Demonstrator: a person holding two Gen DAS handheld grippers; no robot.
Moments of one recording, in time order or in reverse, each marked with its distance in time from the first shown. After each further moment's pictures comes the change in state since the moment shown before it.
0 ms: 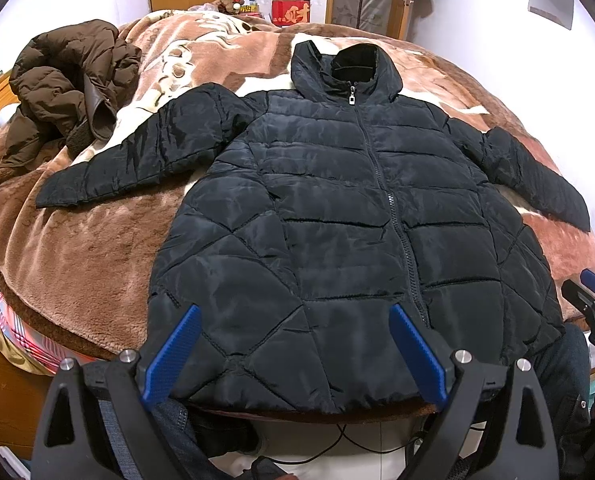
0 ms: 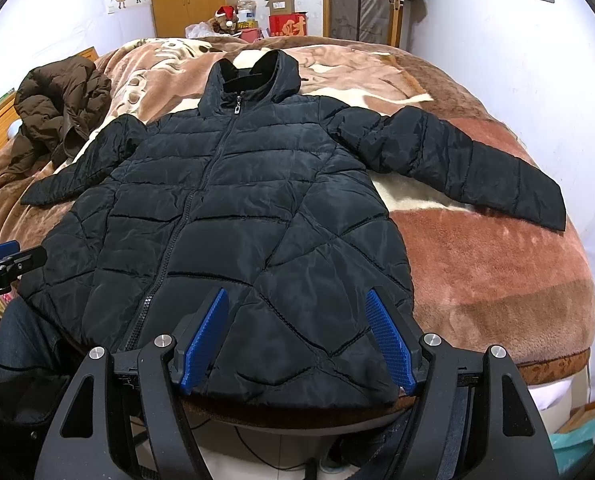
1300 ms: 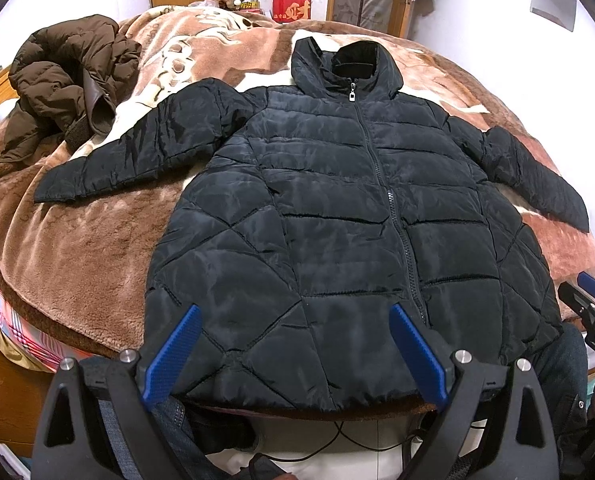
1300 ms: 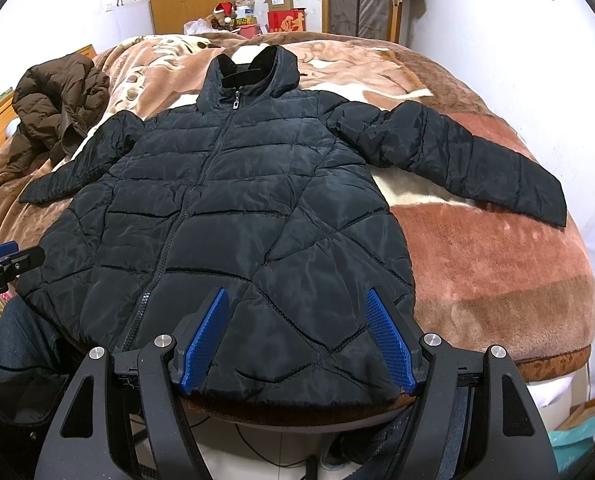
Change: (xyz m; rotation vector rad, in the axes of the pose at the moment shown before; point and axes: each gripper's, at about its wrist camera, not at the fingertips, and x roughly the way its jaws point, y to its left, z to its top) left arm 0.001 -0.002 -0.003 -0.001 0.012 -0.006; right arm 0.003 0.000 -0.002 -0.001 0.011 -0.004
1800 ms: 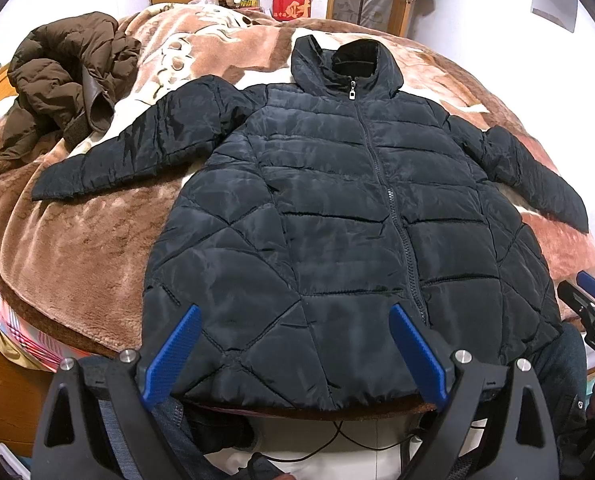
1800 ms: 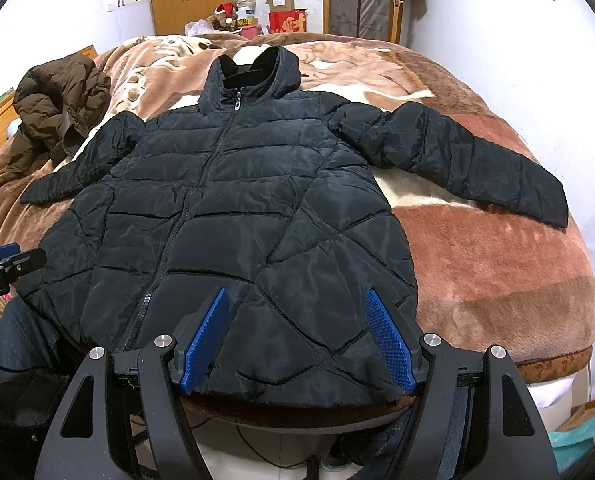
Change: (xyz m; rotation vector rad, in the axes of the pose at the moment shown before) left arm 0.003 0.000 -0.001 -0.006 0.009 -0.006; right arm 0.003 0.000 -0.003 0.001 -0.005 0.008
